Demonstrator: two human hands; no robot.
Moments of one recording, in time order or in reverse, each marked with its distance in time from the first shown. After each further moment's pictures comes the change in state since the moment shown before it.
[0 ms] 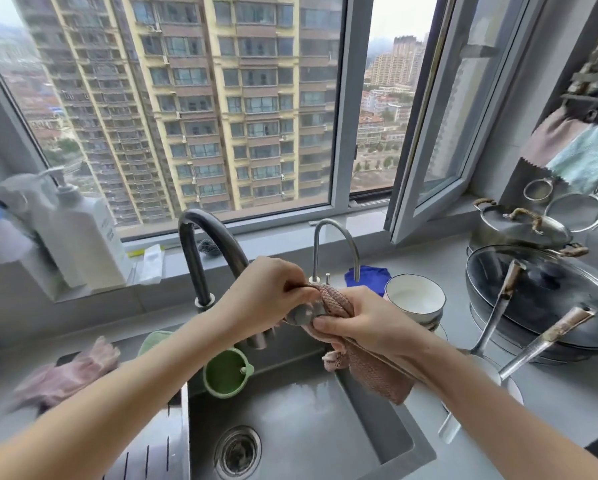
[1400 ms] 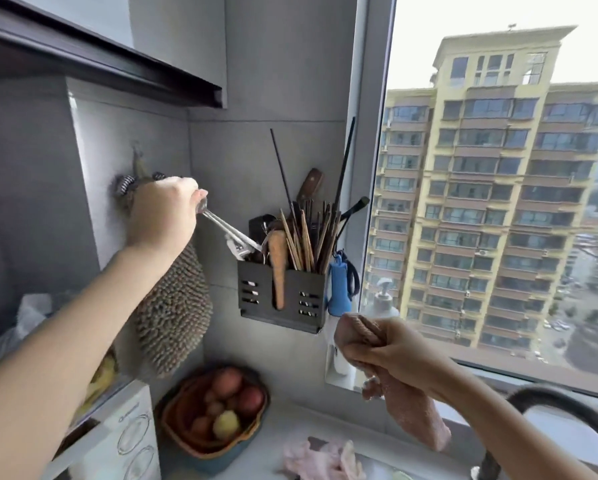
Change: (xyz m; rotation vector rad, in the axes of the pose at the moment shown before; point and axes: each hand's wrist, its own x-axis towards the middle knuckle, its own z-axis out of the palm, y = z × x) left_hand -0.243 -0.257 -0.440 1.074 0.995 -0.455; right_hand 0.258 -0.165 0.295 -0.294 -0.304 -0.209
